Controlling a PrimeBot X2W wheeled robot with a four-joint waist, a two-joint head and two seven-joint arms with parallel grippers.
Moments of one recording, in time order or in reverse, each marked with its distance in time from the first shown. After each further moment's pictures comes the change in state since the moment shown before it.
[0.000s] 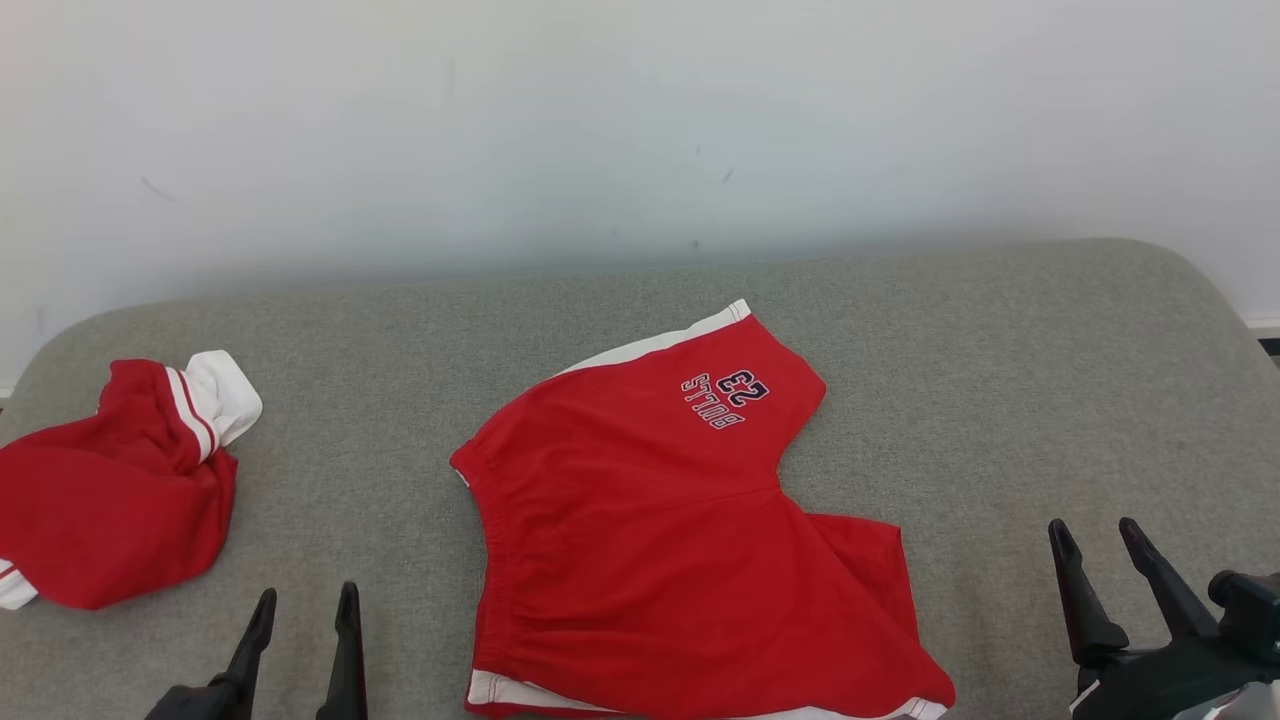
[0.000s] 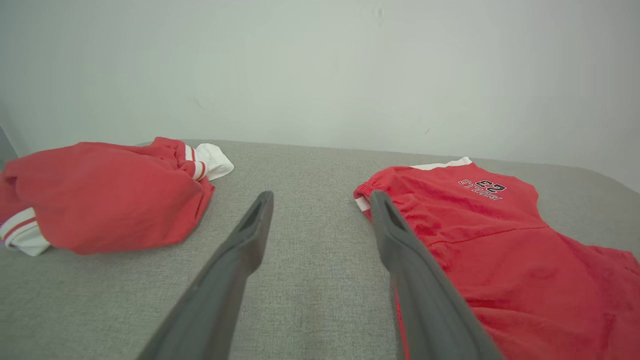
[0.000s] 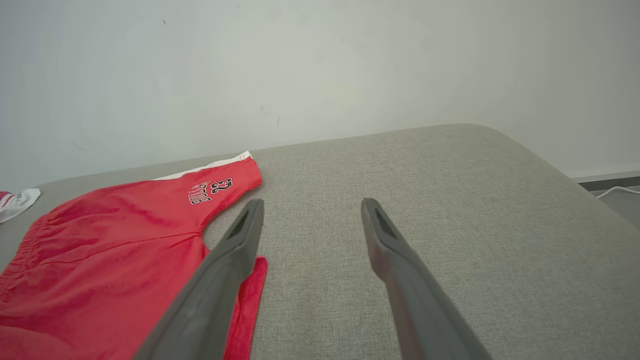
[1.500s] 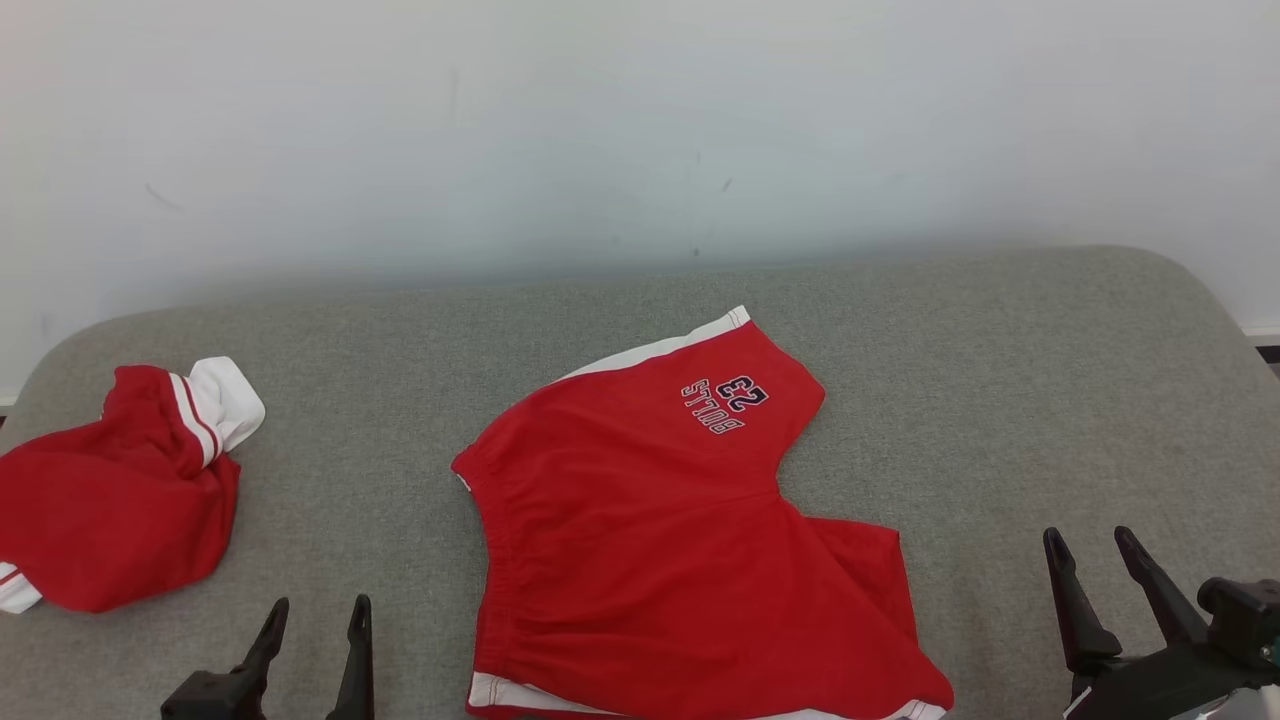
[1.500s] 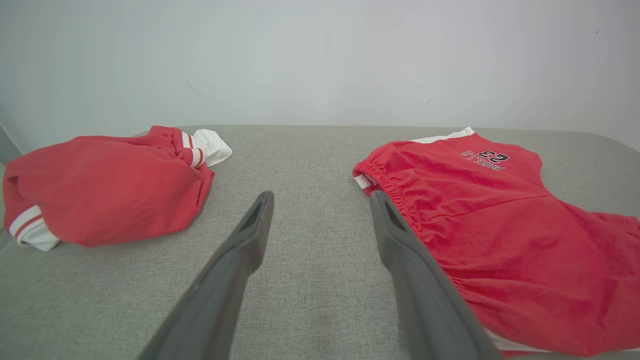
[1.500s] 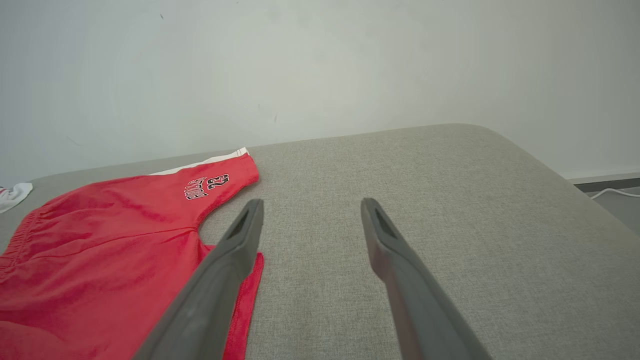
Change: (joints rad) left arm 0.020 -0.002 0.013 -0.054 0.083 0.000 0.148; right arm 0.000 0.022 -0.005 0.028 -0.035 0.000 0.000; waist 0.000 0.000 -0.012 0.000
